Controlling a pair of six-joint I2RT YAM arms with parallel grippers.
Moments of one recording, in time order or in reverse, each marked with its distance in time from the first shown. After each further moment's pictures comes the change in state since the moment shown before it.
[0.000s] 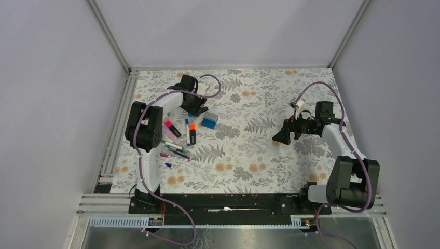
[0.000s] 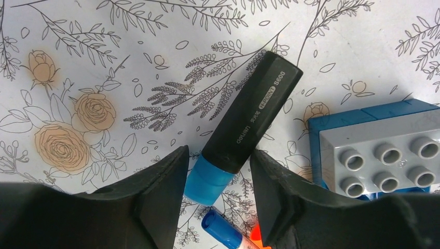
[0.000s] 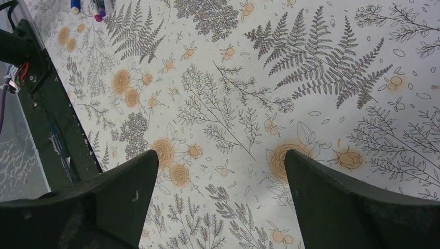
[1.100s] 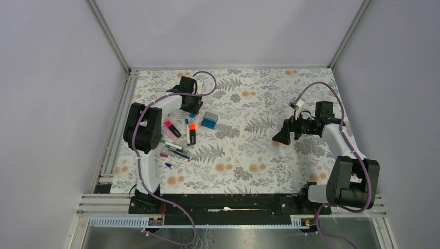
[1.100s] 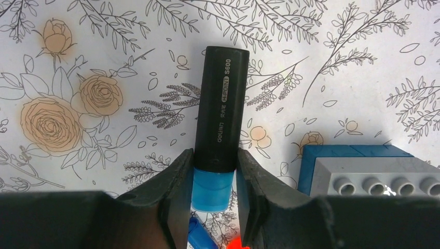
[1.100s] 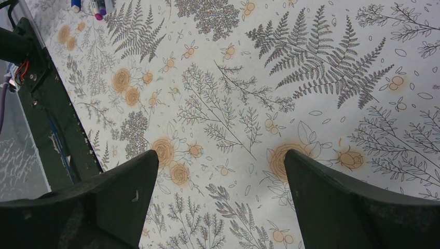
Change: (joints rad) left arm 0.002 -0.031 -0.071 0.121 -0.048 -0.242; right arm 0.000 0.000 0.000 -0.006 -0.001 -0.008
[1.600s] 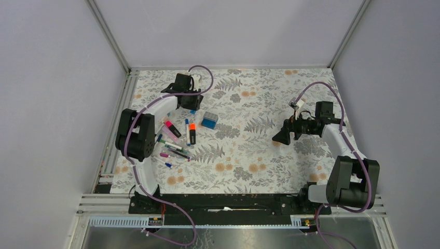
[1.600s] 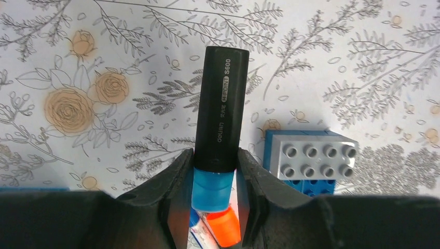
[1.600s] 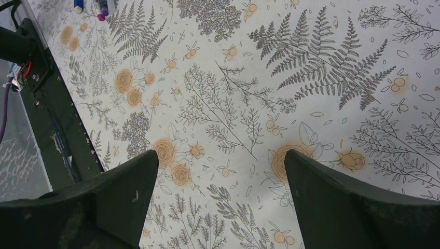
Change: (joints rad) left arm 0.000 -0.133 -0.055 0.028 0.034 -0.072; right arm 0.000 0.000 0.000 0.000 -0.008 0.000
